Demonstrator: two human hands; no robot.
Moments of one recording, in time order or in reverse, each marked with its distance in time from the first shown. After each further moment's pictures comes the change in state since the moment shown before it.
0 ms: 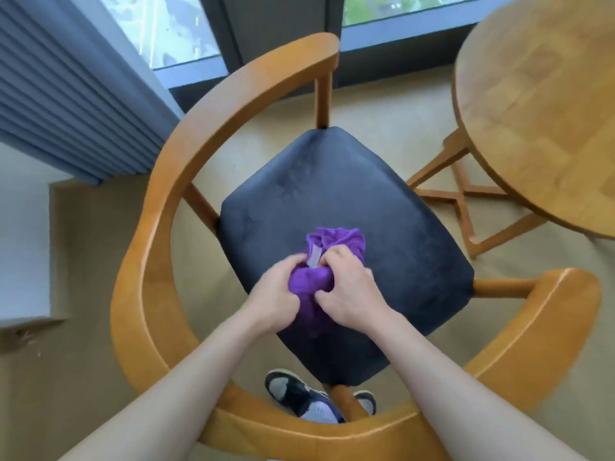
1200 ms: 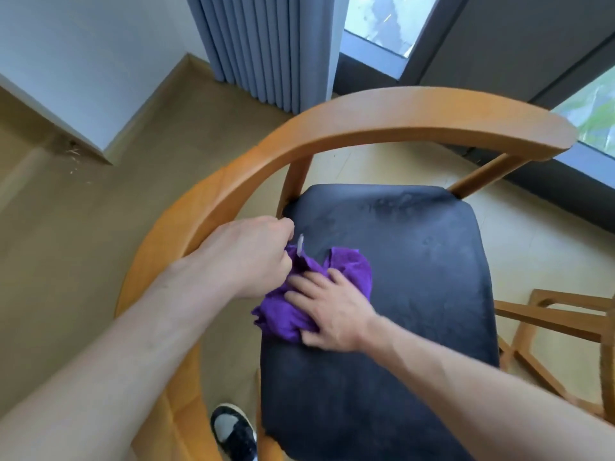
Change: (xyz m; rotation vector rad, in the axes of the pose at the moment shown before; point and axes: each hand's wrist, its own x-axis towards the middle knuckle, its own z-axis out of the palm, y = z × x) left_hand -0.013 -0.021 -0.084 0.414 0.340 -0.273; right_hand 0.133 0.012 0.057 -0.921 -0.488 -1.189
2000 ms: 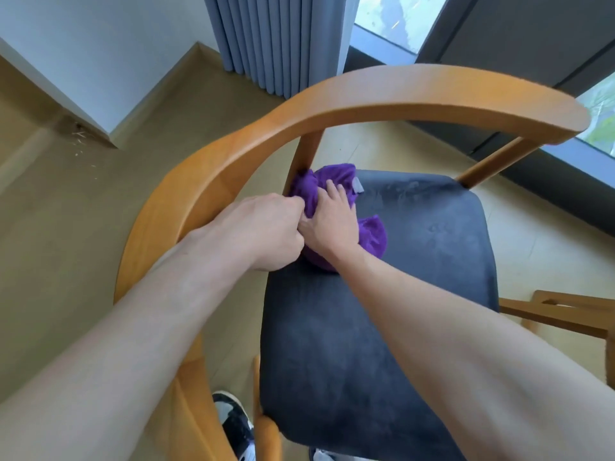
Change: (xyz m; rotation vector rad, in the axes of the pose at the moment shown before) left_hand -0.005 0.011 0.007 -0.048 0.034 -0.037; right_hand 0.088 0.026 -0.043 0.405 0.224 0.736
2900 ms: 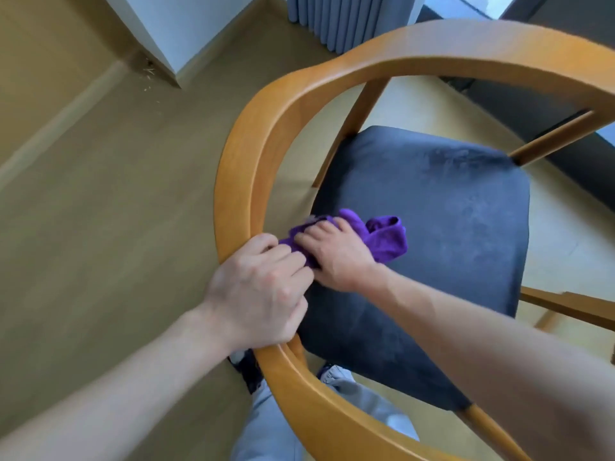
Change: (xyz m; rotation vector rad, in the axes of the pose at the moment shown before) left_hand -0.180 -0.004 0.079 0.102 0.472 0.336; right_hand -0.129 0.007 0.045 -0.400 -0.207 -0.818
